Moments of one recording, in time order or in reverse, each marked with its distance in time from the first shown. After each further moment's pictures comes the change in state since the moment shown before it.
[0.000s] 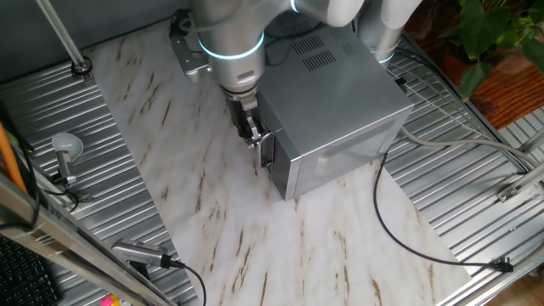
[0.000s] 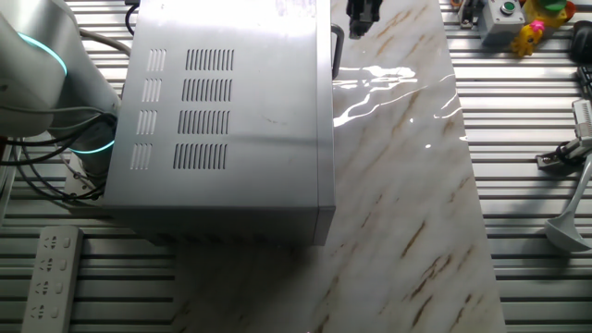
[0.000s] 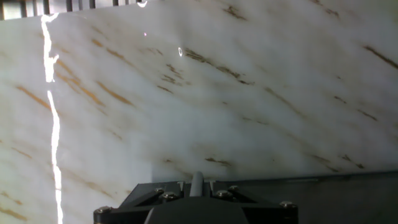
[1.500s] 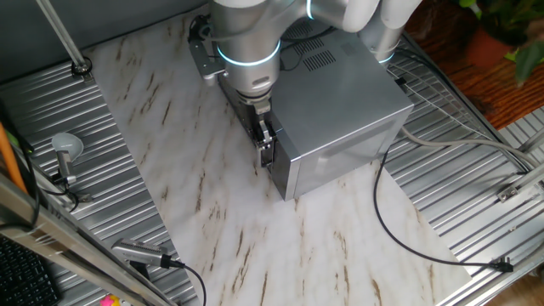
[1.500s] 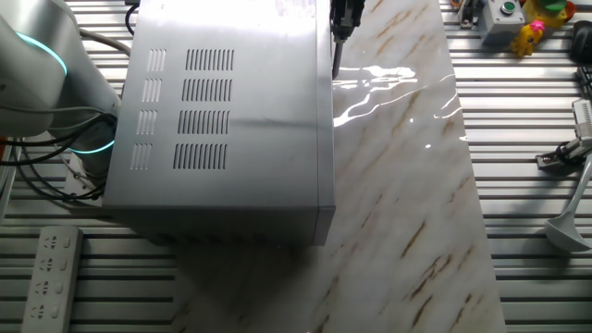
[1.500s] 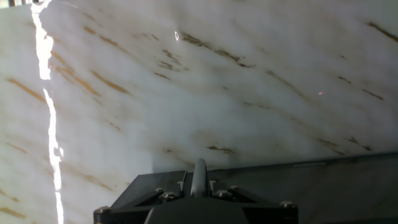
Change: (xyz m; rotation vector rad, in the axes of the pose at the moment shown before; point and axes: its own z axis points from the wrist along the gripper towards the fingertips) arm 0.020 0.003 0.015 -0.001 -0.003 0.023
